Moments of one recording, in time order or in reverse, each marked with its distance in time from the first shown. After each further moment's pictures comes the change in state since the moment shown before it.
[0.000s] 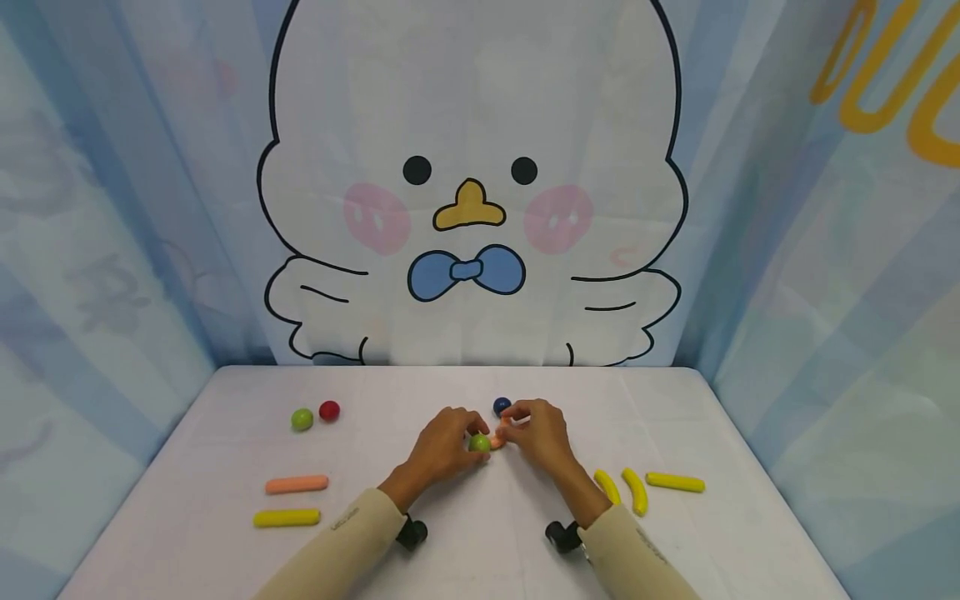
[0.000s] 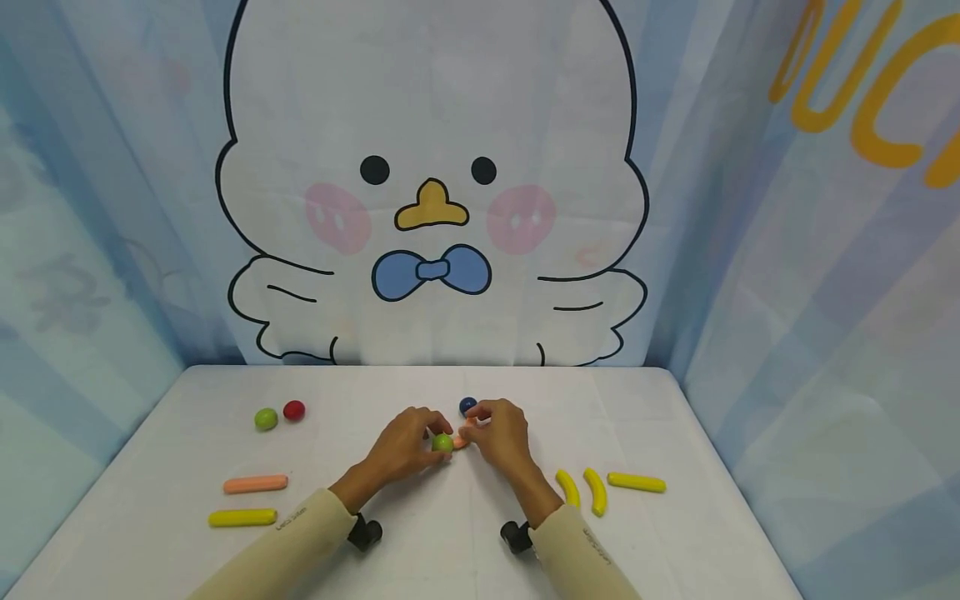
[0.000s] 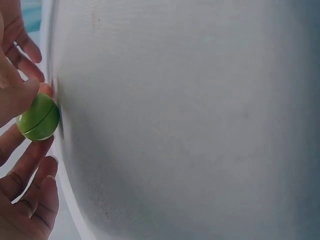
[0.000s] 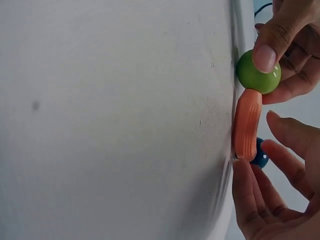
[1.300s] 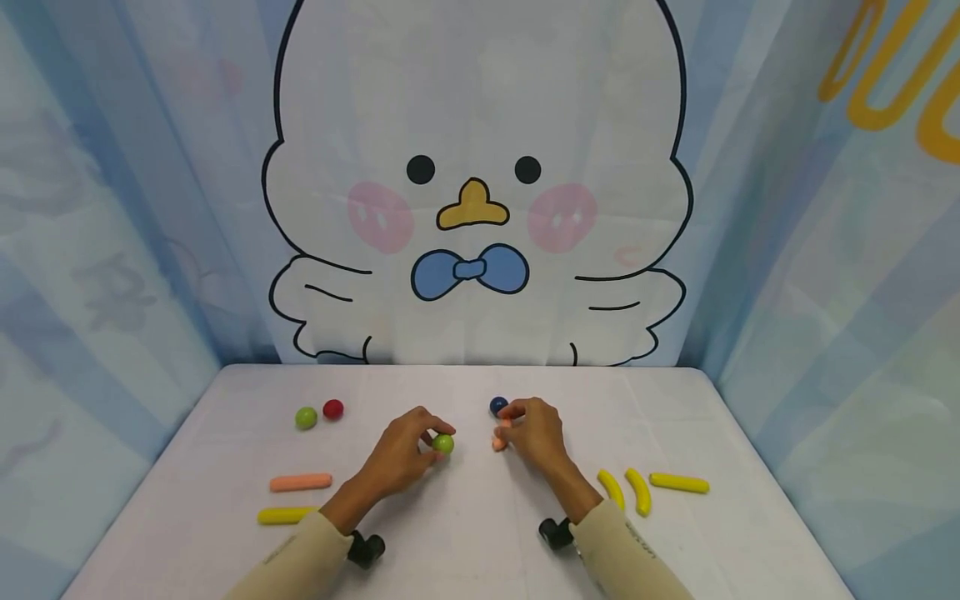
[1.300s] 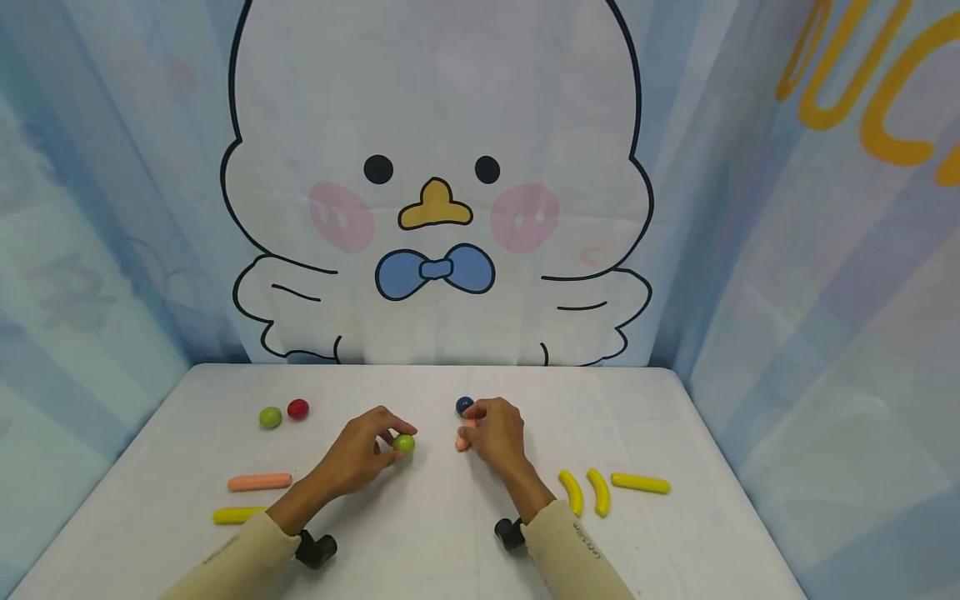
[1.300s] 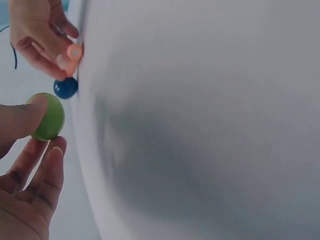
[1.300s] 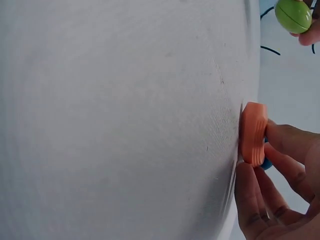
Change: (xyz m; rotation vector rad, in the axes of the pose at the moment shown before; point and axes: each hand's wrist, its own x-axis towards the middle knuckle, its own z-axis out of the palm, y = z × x) left_hand -0.047 -0.014 -0.049 -0.080 0.040 -0.128; right_hand 0.002 -0.009 0.012 -0.012 0.011 0.073
